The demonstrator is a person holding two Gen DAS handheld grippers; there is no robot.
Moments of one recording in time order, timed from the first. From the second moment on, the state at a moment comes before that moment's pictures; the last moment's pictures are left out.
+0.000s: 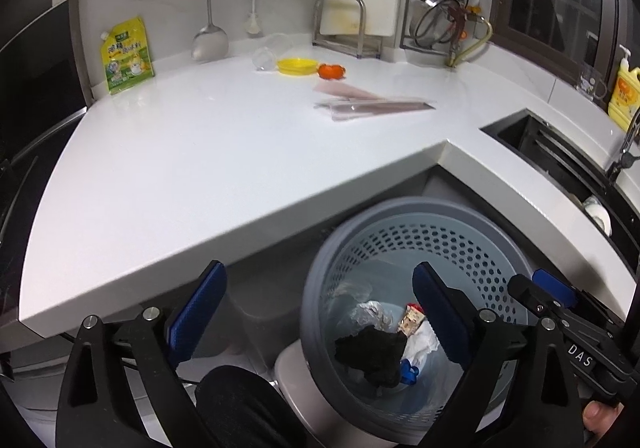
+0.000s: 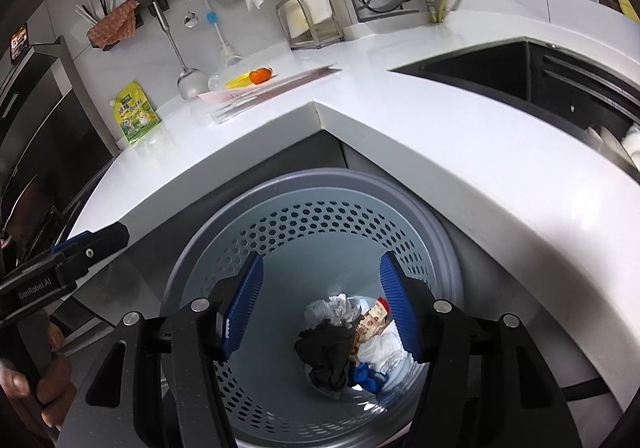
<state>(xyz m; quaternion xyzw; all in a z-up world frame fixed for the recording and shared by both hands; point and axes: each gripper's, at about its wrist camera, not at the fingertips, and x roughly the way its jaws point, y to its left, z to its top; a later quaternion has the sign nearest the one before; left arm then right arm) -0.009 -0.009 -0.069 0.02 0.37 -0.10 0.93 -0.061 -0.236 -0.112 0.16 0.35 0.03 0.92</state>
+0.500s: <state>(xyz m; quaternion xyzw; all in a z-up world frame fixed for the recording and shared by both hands) 0.008 0.011 -0.051 0.00 0.35 -0.09 0.93 -0.038 -0.225 -0.095 0.13 0.34 0.06 0.93</state>
